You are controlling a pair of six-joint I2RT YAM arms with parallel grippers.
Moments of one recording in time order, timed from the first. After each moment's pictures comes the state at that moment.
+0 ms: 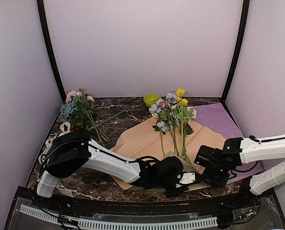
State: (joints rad) left arm -1.35 2.24 1.43 0.09 0.13 0.28; right arm 1.03 1.21 0.59 -0.96 0.12 1.67
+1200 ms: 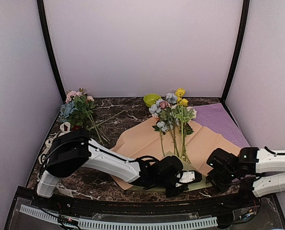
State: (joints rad) left arm -1.34 2.24 1.43 0.09 0.14 0.23; right arm 0.98 0.92 0.41 -0.85 0.09 1.97
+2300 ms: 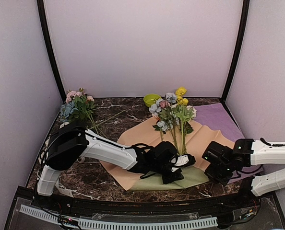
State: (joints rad) left arm -1.24 2.22 1.45 0.02 0.16 0.14; right arm 0.95 1.04 0.55 -0.94 0.17 1.73
